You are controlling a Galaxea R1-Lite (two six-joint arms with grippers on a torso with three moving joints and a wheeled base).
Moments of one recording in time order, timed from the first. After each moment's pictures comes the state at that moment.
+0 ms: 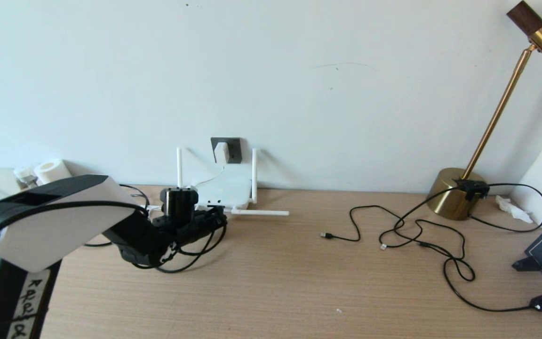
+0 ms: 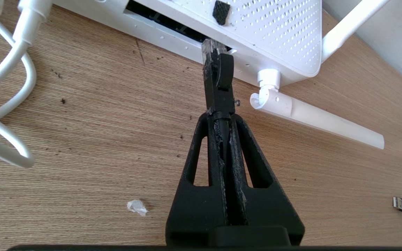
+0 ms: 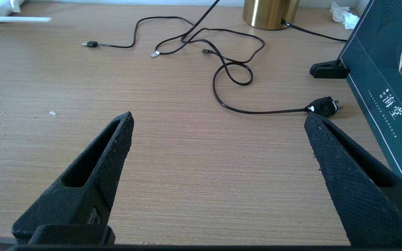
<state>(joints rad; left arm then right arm) -0.23 2.36 -1.13 -0.81 -0.11 -0.55 0.00 0.00 -0.05 0.13 -0.01 0.02</state>
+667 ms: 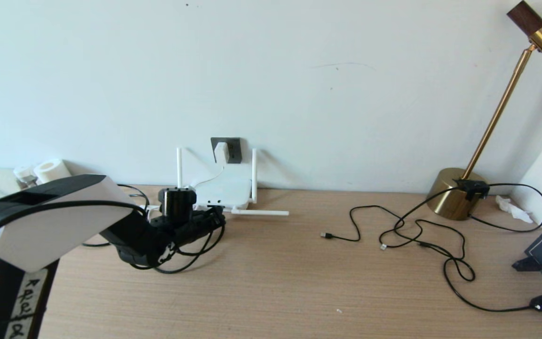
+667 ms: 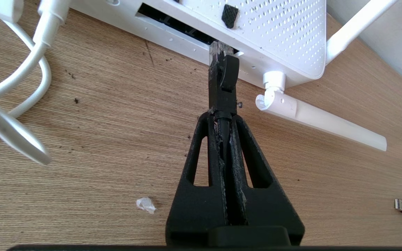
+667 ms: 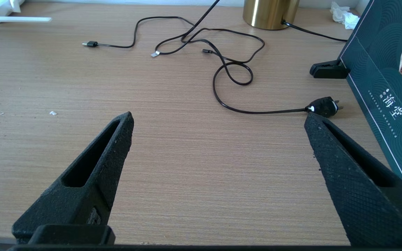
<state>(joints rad) -0.23 2.35 -1.12 -0.81 -0.11 -0.55 0.00 0.00 -0.05 0.13 -0.01 0.02</state>
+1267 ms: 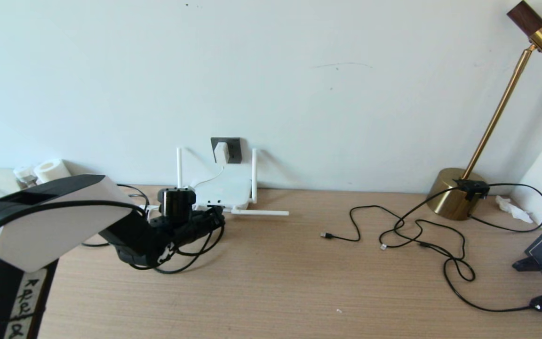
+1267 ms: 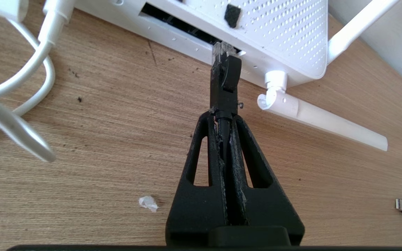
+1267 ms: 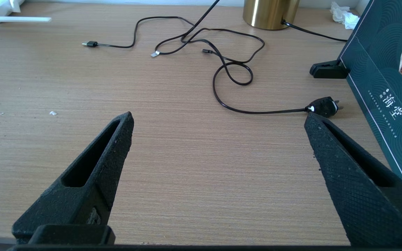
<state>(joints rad) -0.23 2.35 -1.11 -0.81 -0.11 -0.55 0.00 0.00 -0.05 0.13 -0.01 0.02</state>
